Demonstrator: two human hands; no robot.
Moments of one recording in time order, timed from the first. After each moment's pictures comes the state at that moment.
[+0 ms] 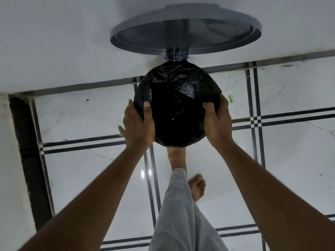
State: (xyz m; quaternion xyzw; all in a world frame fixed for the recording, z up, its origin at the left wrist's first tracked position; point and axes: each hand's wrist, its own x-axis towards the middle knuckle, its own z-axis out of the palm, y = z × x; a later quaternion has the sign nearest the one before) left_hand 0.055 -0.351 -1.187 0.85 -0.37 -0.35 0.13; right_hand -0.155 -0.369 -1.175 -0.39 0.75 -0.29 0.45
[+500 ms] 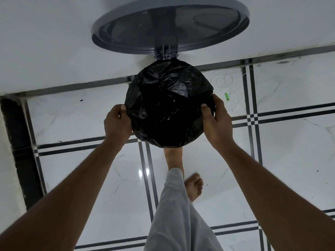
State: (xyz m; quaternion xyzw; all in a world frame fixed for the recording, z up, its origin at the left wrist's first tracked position) left_hand 0.105 -0.359 -1.209 0.84 -0.36 -0.36 0.16; right_hand -0.176 -0.363 -1.186 -0.42 0.76 -0.23 0.44
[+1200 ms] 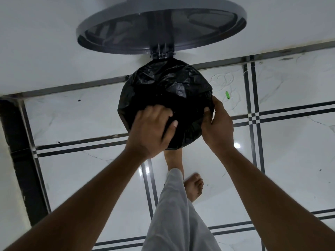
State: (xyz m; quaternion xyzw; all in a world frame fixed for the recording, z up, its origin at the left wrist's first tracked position) left_hand 0.038 -0.350 -1.196 0.57 -0.79 -0.18 0.07; right_hand -0.181 -0.357 -1.203 -0.50 0.77 -0.20 0.35
